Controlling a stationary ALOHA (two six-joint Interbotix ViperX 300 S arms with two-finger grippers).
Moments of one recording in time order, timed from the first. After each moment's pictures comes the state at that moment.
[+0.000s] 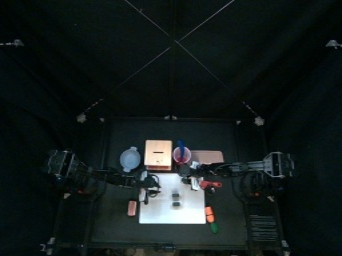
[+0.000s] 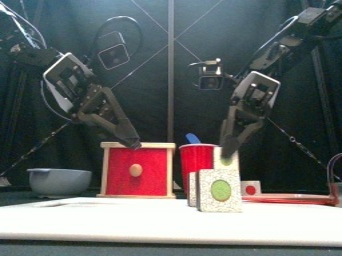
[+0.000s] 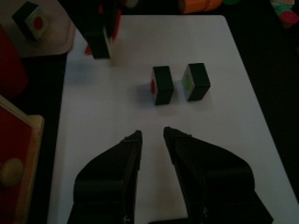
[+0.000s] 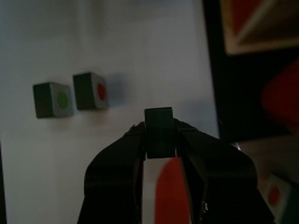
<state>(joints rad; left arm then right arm) -0.10 -0.05 0.91 -0.07 -0.30 0.00 -0.16 -0.12 0.76 0.46 0.29 -0.40</state>
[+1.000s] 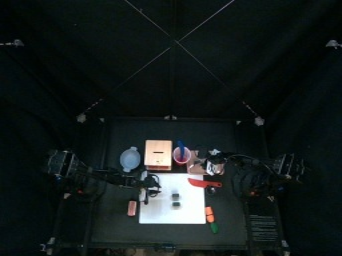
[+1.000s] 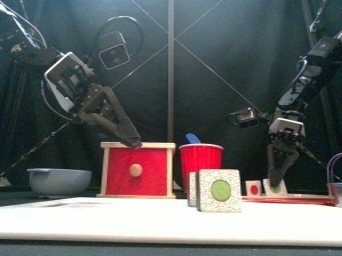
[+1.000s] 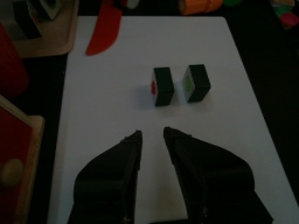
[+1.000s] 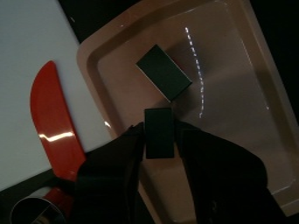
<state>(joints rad) -0.10 -0.05 0.91 -0.08 -0.30 0.00 -0.52 -0.22 0.99 0.40 0.35 -0.40</state>
